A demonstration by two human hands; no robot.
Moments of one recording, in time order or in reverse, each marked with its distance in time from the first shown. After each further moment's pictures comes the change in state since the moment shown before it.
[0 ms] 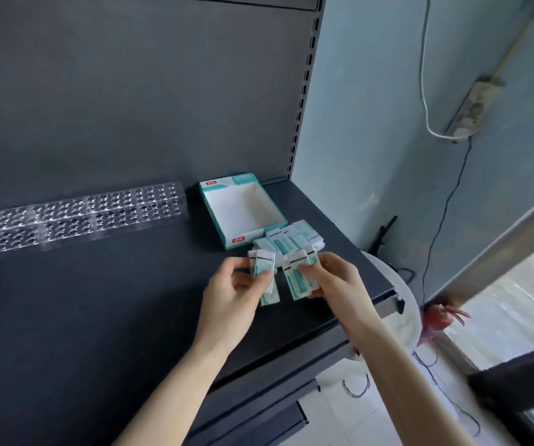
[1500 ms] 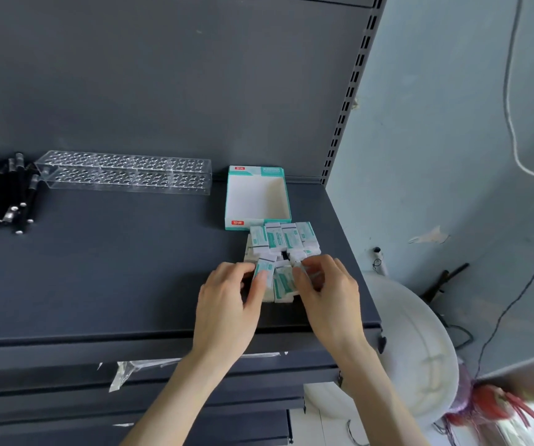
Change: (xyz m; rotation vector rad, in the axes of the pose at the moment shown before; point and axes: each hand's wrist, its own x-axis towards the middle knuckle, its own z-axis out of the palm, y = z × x) left_hand -0.033 -0.013 0.079 0.683 0.479 0.293; right_hand 0.023 0.020 -0.050 -0.577 -0.068 -0.399
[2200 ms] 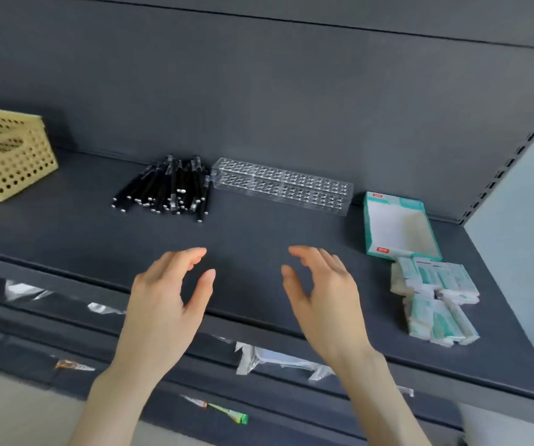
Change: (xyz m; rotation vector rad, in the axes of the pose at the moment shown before) left_hand -0.034 -0.102 -0.225 0.267 0.268 -0.080; right_hand -0.043 -0.164 0.111 -0.025 -0.154 -0.493
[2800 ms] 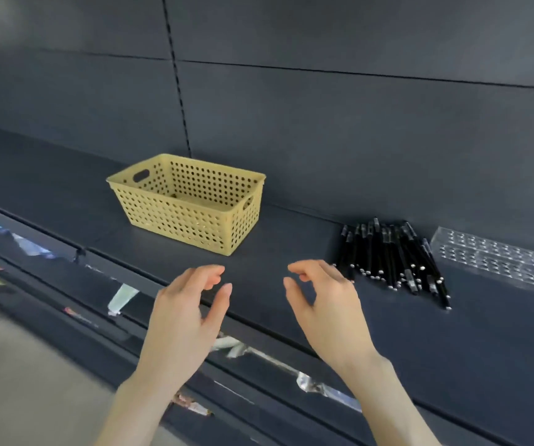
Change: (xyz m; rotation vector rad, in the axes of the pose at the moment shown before) left_hand 0.074 -0.289 -0.224 0.101 0.135 -0.109; right_hand 0.086 -0.283 0.259 0.140 -0.160 -0.175
